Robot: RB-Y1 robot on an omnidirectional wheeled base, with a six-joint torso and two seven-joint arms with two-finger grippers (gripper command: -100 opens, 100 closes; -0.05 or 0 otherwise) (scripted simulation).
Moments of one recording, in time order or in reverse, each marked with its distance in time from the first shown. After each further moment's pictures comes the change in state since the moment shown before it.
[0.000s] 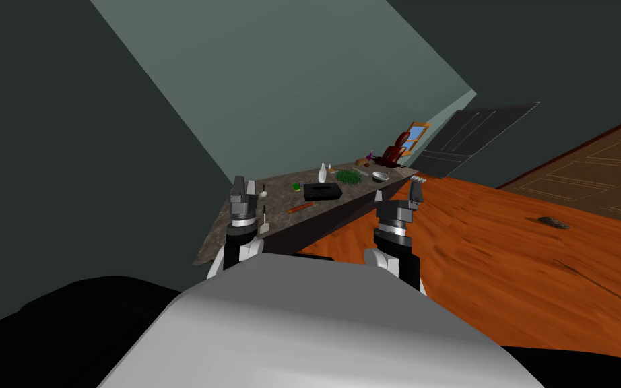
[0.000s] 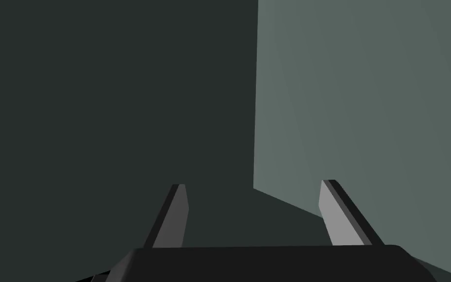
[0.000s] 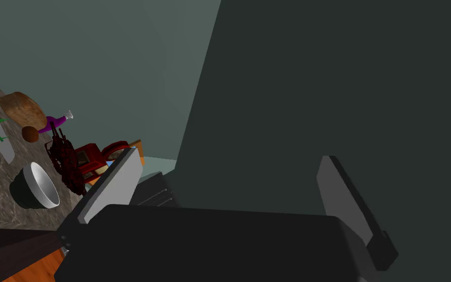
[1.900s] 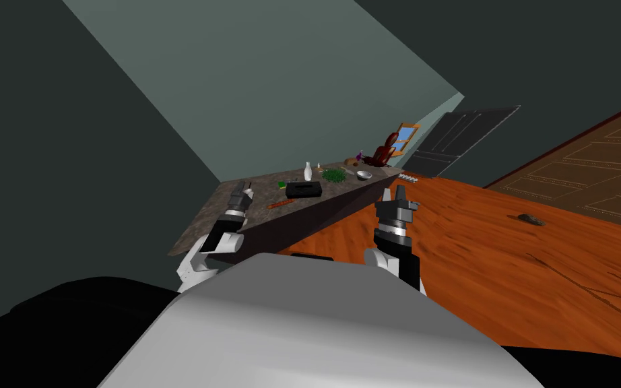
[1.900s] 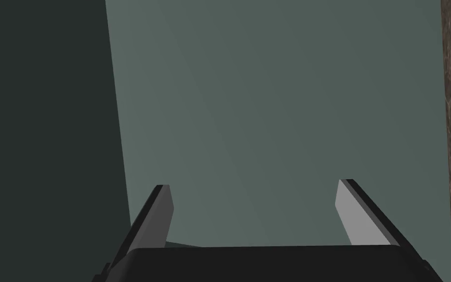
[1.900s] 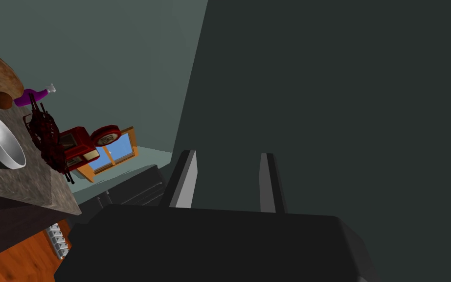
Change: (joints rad) left arm -0.078 0.336 0.210 0.190 0.256 0.456 0.179; right arm 0.000 0.000 0.000 0.000 0.000 0.000 0.000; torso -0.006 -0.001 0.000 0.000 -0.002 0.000
